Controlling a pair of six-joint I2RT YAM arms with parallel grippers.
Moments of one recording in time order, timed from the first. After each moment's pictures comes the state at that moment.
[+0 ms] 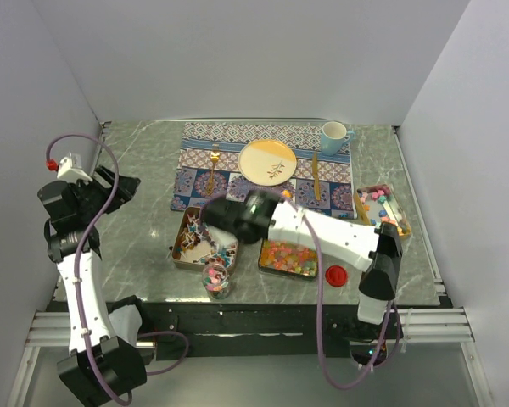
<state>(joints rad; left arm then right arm) 0.44 0.85 0.79 -0.26 0.60 -0.49 1.18 1.78 1.77 -1.35 0.71 -1.00</state>
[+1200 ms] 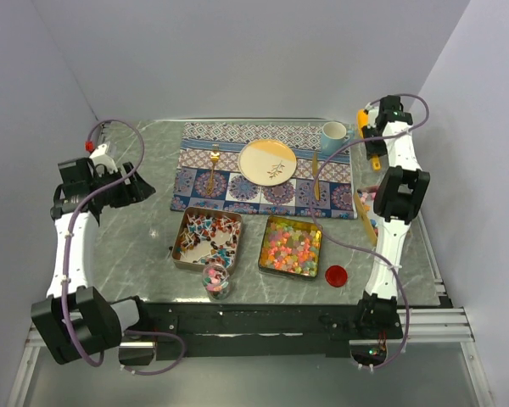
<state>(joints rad) 0.31 1.15 0.98 -0.52 0.59 -0.12 -0.18 2.51 2.42 -1.00 0.00 -0.31</state>
